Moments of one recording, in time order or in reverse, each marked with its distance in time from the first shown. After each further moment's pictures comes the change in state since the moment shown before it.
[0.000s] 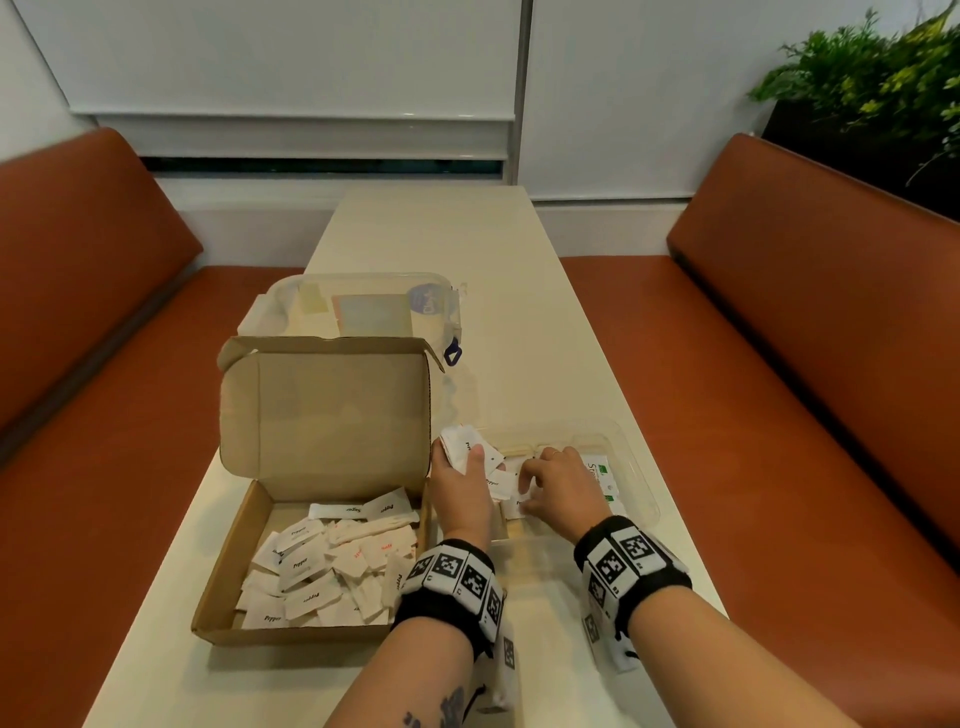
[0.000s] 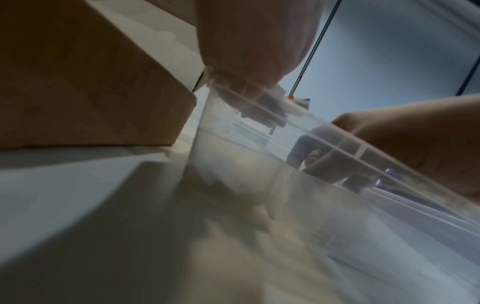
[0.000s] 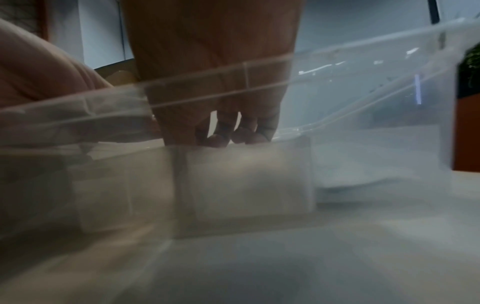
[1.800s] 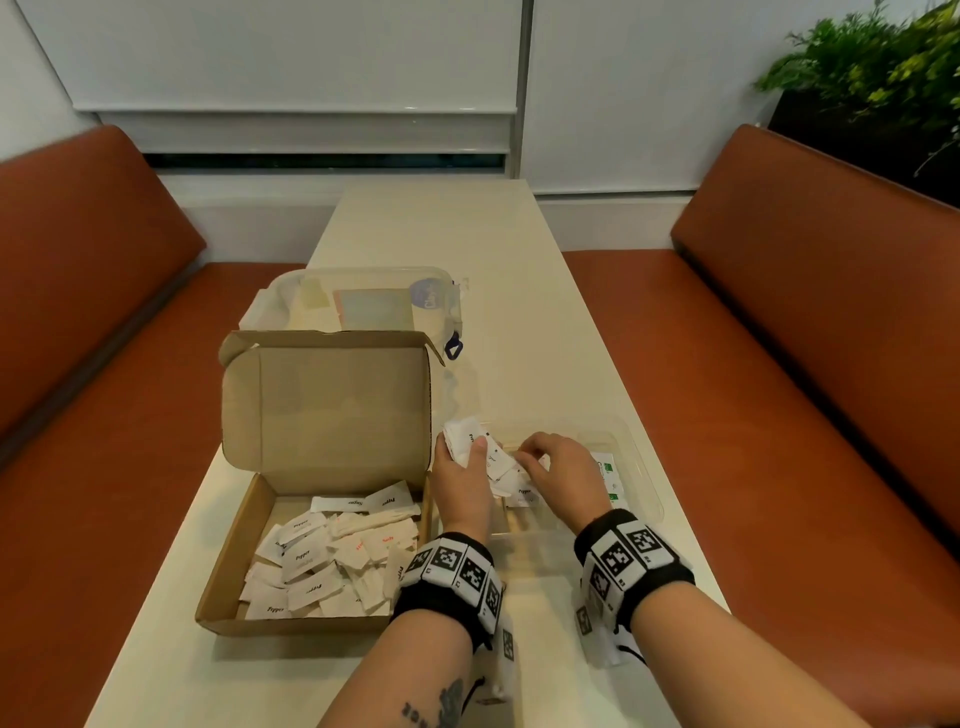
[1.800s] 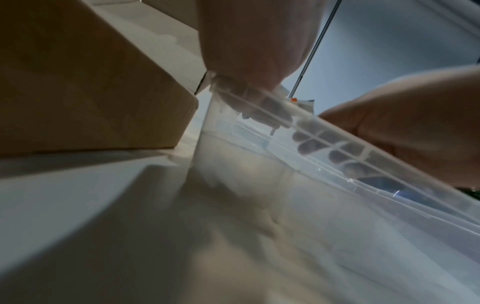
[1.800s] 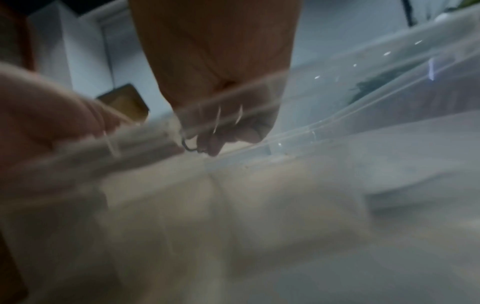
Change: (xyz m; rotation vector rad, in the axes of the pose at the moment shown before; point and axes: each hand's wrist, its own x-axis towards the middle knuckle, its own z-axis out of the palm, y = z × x) left_hand -0.002 0.002 -0.001 -0.003 -0.012 0.028; right_hand -0.002 -0.008 -0.012 0.339 0.176 0.046
